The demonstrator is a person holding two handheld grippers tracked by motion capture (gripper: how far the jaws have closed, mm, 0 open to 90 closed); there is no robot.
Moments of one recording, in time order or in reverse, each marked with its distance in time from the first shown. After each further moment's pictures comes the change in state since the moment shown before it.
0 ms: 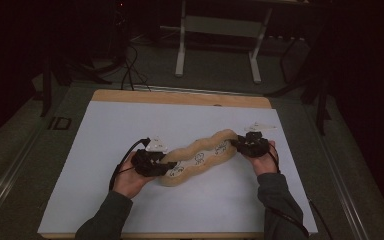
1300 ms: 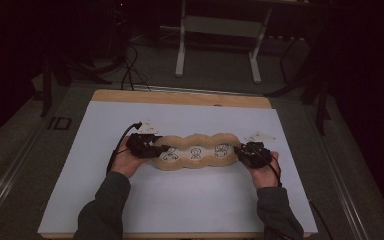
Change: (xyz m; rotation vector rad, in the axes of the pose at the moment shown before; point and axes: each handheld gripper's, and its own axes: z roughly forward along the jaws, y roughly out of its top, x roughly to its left) left arm 0.059 0.000 0.016 -0.071 0.043 -0.017; right arm 0.030 -0.014 -0.026 0.025 -0.130 0.021
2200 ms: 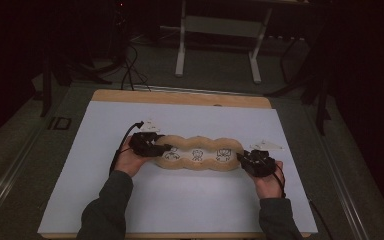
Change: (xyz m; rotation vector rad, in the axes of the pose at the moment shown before) left arm 0.001 0.001 0.009 -0.017 -0.012 -0.044; right arm 0.005 -0.019 -0.020 -0.015 0.005 0.054
